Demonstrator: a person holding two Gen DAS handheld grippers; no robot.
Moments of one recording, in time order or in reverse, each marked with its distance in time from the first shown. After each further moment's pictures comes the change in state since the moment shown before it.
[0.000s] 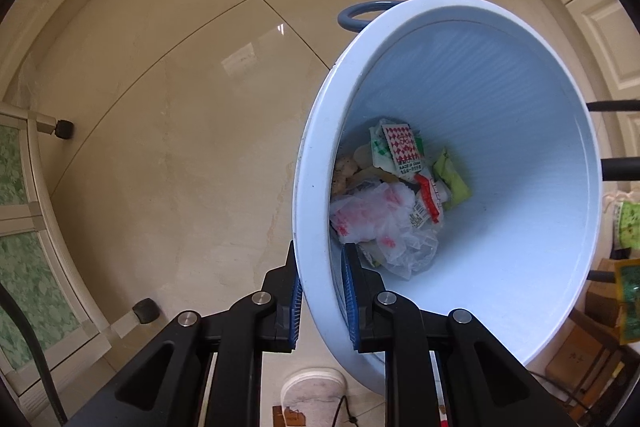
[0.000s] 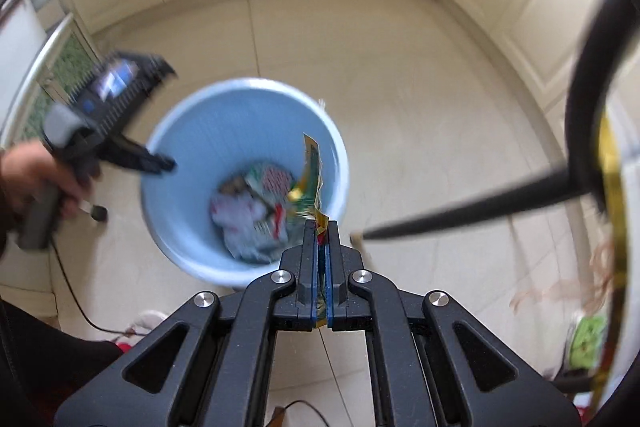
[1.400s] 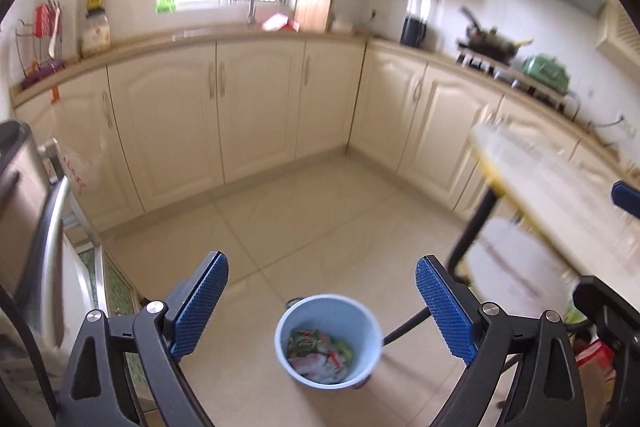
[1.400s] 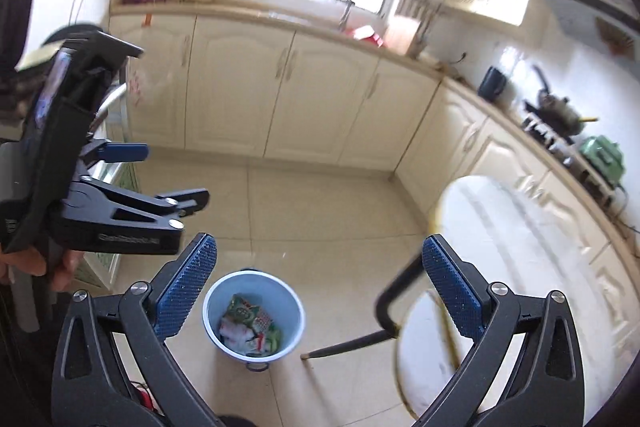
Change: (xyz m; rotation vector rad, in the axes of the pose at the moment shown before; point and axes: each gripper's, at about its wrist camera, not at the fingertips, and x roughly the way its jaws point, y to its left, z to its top) left arm -0.383 -0.138 -0.267 0.034 -0.946 -0.086; right arm -0.310 0.056 -0.020 -0.120 -0.554 -0.219
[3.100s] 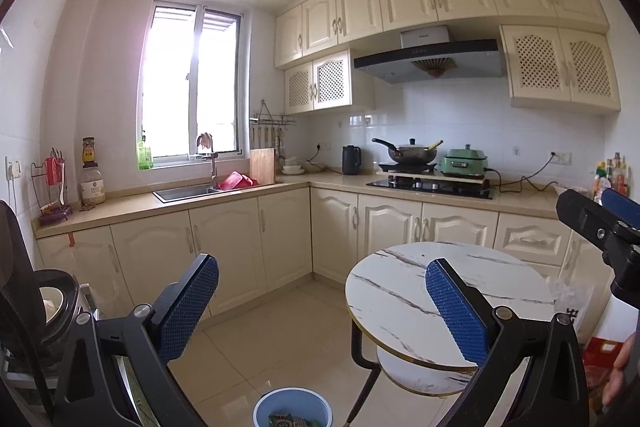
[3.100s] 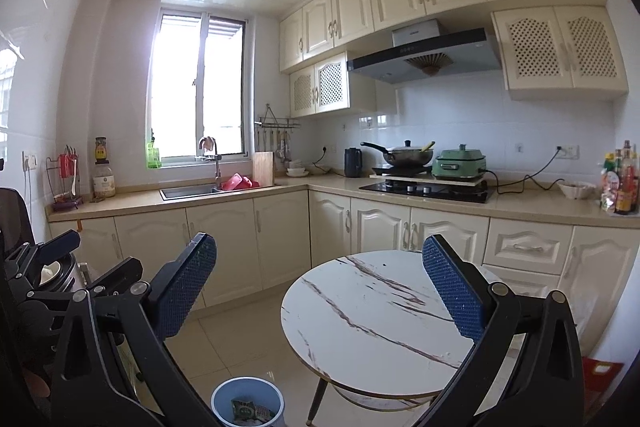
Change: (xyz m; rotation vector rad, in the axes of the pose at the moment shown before) left arm -0.369 -0.050 -0.060 0.168 -0.443 -0.074; right arm -0.321 -0.121 0.013 0.442 -0.397 -0.305
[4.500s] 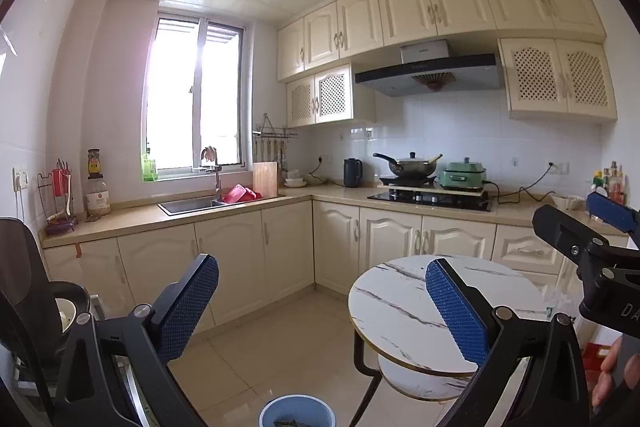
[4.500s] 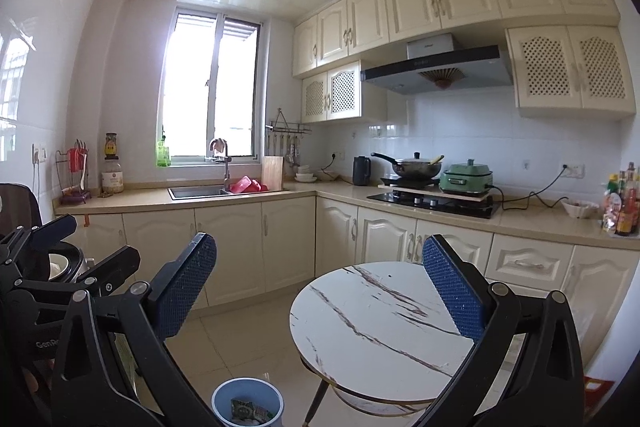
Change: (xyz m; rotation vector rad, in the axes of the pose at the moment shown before) left arm -0.047 0.068 0.092 0.012 -0.037 -0.016; right arm -0.017 0.018 0.021 -0.052 -0.013 0.028
